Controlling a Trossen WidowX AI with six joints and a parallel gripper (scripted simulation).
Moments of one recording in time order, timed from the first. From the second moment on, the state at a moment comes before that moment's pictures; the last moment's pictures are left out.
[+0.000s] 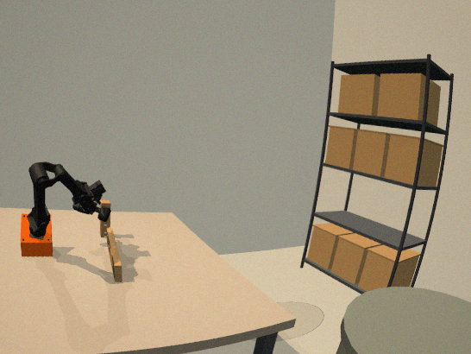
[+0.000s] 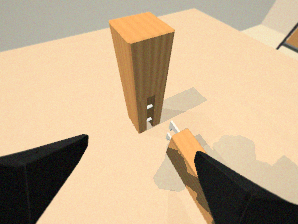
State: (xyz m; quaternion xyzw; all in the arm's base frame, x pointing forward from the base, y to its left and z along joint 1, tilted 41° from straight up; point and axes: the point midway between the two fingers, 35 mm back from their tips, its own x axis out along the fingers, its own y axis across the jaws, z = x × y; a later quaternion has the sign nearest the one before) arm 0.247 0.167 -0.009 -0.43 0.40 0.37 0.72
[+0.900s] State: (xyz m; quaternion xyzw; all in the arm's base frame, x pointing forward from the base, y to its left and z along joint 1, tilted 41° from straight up) arm 0.280 0.159 0.000 -0.10 0.60 -0.02 0.80
